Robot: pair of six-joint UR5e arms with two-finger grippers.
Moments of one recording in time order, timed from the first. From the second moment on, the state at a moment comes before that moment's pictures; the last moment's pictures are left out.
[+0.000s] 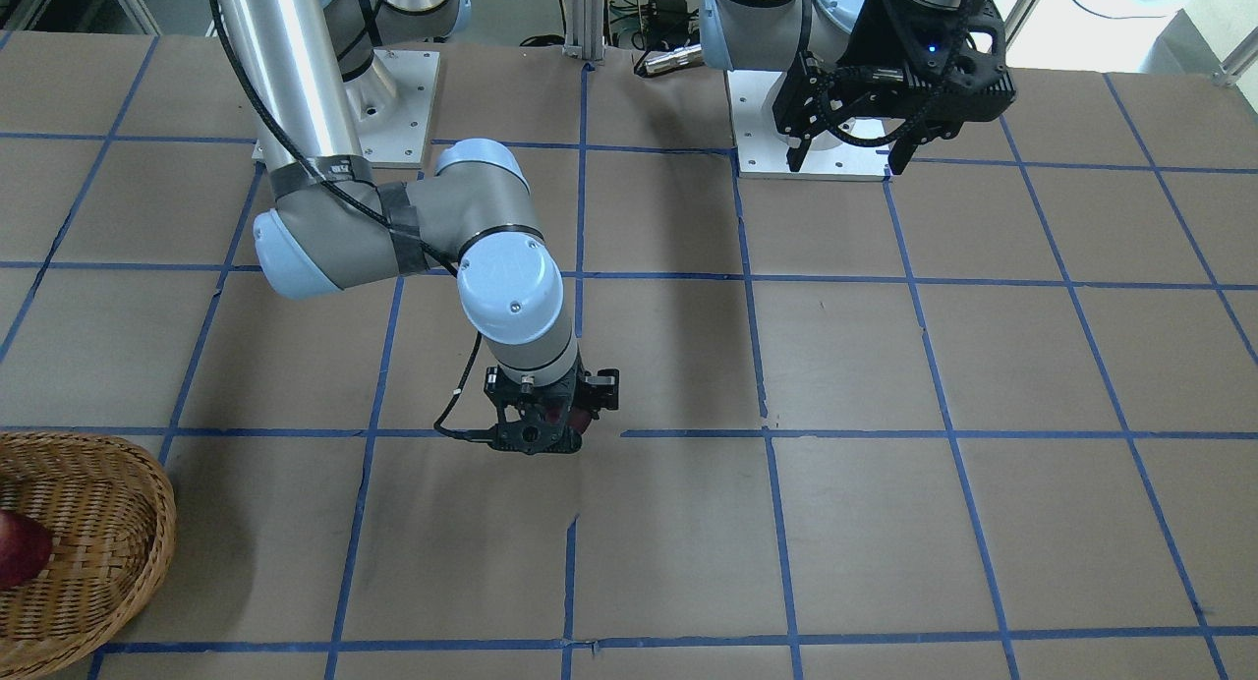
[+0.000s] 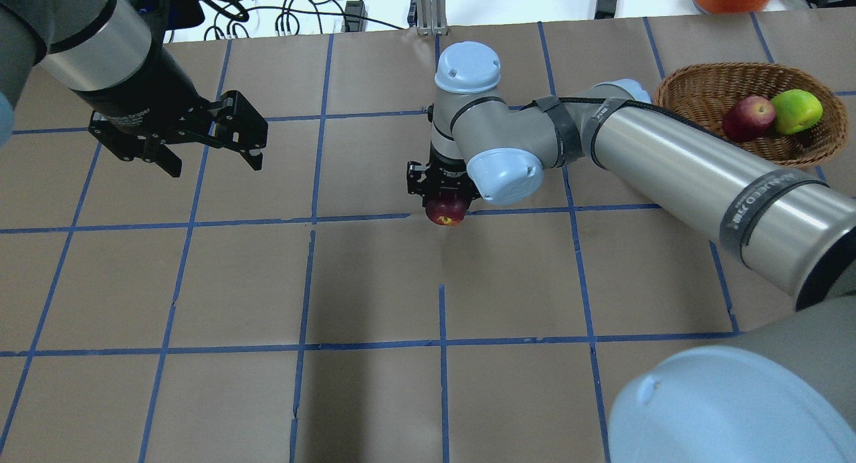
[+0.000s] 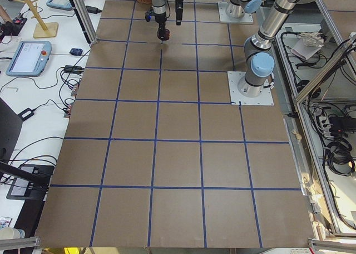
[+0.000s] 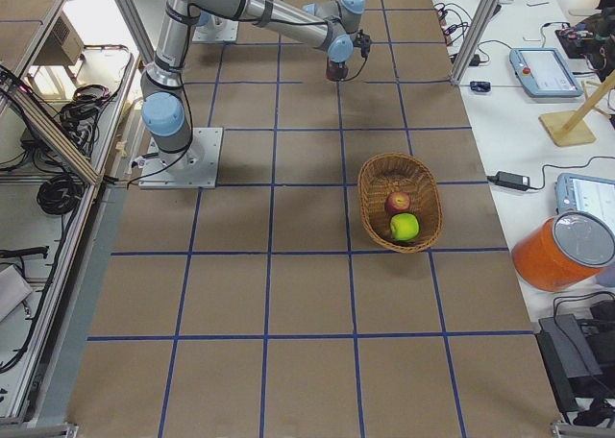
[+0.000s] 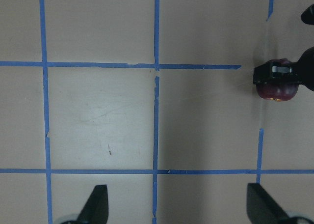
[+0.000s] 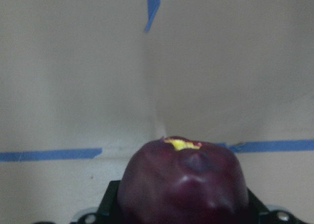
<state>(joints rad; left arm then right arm) -1.57 -1.45 -1.60 -1.63 1.54 -0.03 1.86 -1.08 1.61 -2.09 -1.45 0.38</state>
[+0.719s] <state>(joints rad) -1.56 -1.45 -1.60 -1.63 1.54 -0.04 1.43 -1.16 1.41 -1.87 -1.60 -0.10</state>
